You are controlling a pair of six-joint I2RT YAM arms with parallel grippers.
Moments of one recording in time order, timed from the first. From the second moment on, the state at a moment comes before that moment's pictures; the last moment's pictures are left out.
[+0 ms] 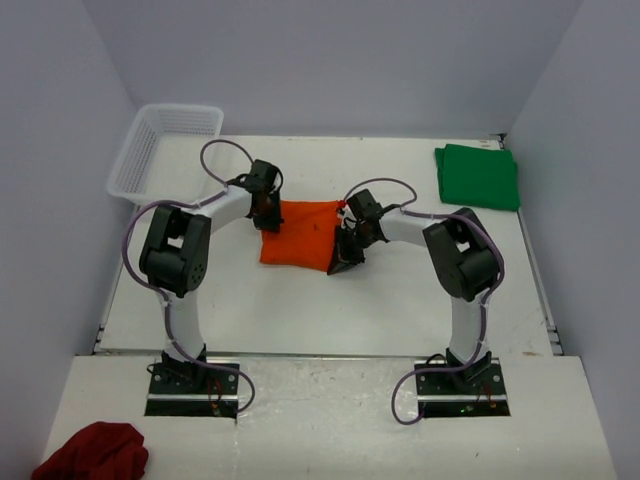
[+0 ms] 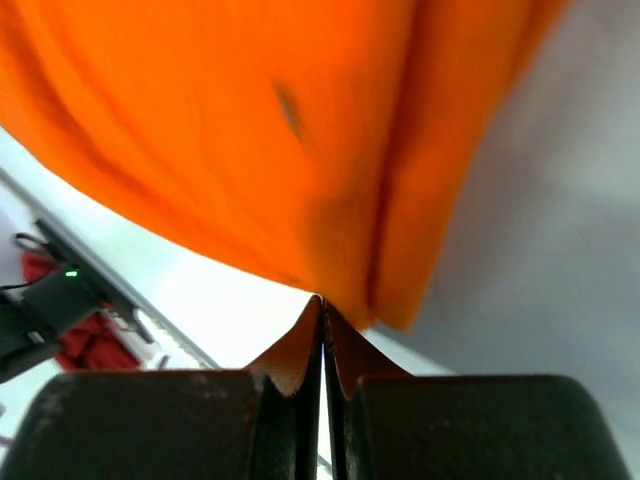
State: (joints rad) left arm -0.34 1.99 1.36 -0.49 0.02 -0.44; right arm 0.53 2.02 1.23 -0.40 -0.57 0.56
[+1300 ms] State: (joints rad) left arm -0.54 1.85 1.45 -0.57 -0.05 -0.50; right arm 0.44 2.09 1.54 -0.61 -0.49 0.43
